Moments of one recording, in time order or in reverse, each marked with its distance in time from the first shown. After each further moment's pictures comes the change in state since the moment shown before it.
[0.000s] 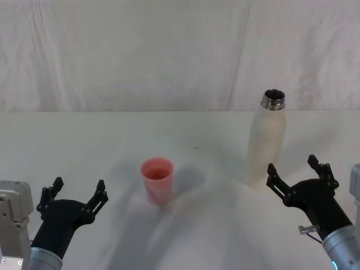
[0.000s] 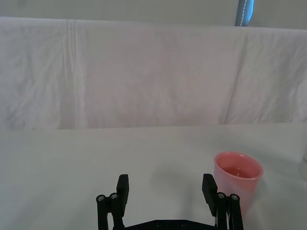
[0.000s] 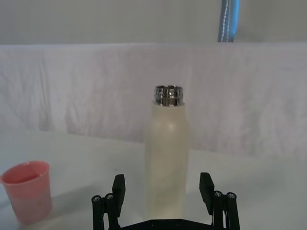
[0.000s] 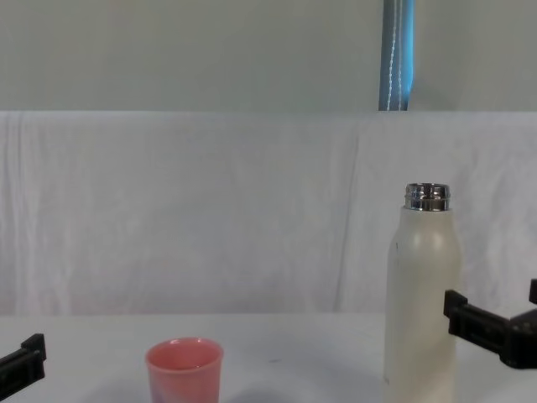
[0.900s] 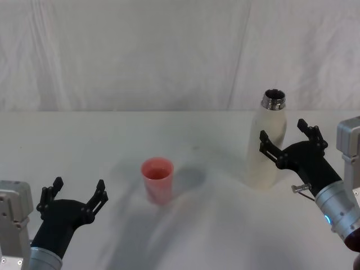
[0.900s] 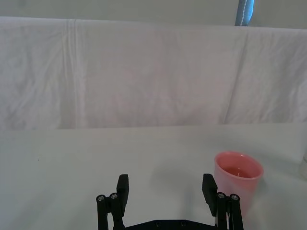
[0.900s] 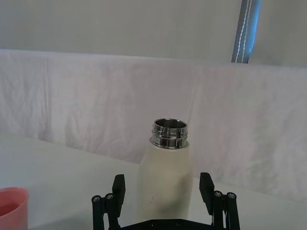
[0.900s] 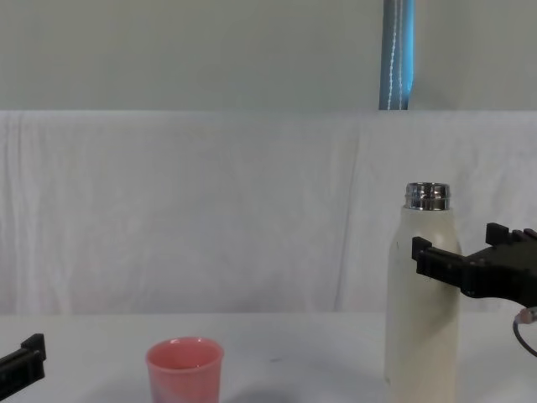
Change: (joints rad) left arm 0.000 0.000 0.000 0.000 0.000 0.000 0.000; right arm 0.226 0.006 -0.002 0.162 -0.002 0.010 0.082
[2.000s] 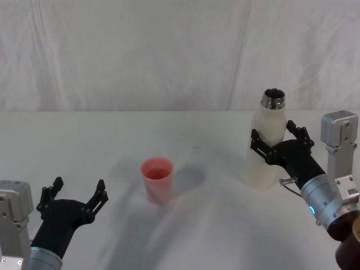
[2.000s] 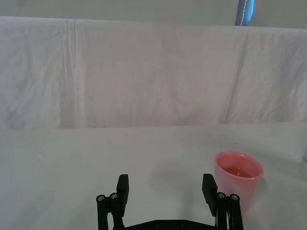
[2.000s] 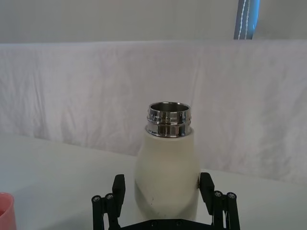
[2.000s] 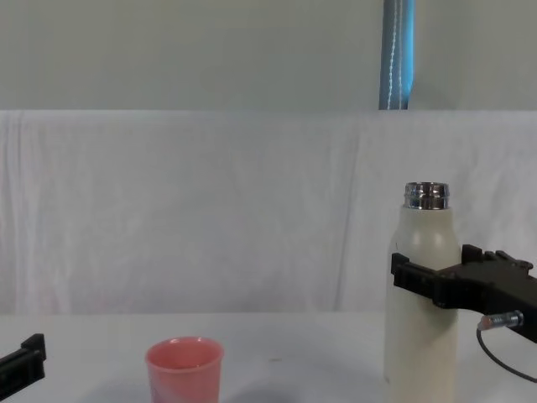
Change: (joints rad) left arm 0.000 0.000 0.000 0.000 0.000 0.000 0.000; right arm 0.098 -0.050 -0.011 0.152 0.020 0.009 -0.007
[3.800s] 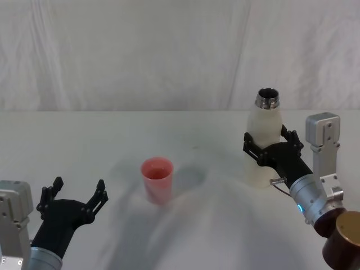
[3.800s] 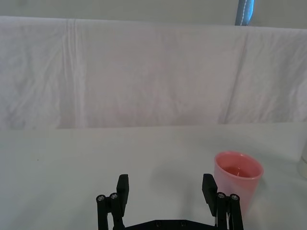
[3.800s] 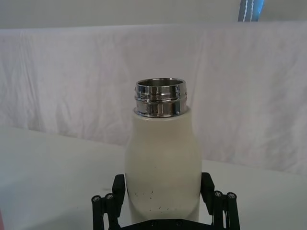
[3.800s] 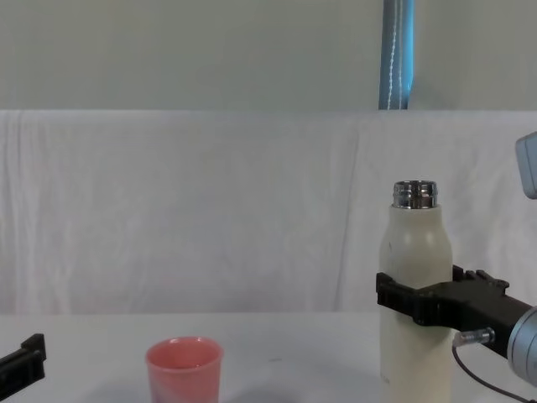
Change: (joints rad) left arm 0.000 0.000 0.000 0.000 0.000 0.000 0.000; right arm 0.061 -0.039 -0.007 0.124 -0.030 -0.022 -0.011
